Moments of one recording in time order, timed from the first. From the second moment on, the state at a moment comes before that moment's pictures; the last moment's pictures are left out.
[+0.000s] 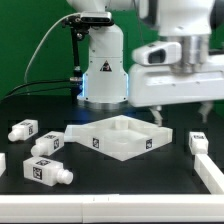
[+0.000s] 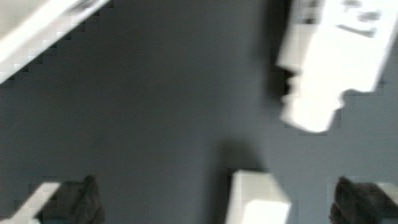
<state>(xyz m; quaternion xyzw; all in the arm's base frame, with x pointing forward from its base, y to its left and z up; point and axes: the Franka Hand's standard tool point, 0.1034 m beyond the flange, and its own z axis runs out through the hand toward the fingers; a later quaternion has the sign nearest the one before) 0.495 0.089 0.085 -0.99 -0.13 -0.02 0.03</state>
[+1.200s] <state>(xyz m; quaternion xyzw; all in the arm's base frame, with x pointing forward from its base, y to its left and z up) 0.443 -0.039 0.027 -0.95 -0.31 0.00 0.03</state>
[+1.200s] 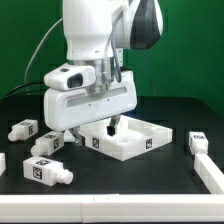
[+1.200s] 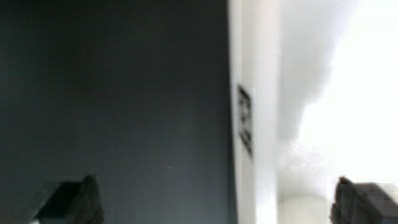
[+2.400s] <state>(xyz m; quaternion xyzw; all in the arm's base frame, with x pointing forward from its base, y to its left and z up) 0.432 -0.053 0.009 -0.96 -0.29 0.01 0.03</state>
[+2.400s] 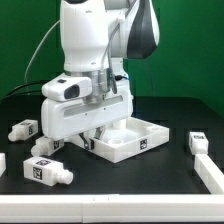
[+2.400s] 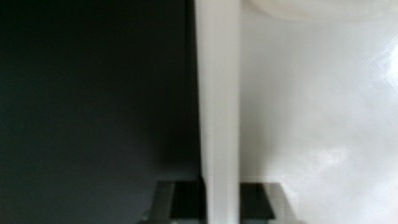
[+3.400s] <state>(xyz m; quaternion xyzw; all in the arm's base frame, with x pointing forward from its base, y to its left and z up) 0.466 -0.047 0.028 -1.00 -0.04 0.04 0.04</state>
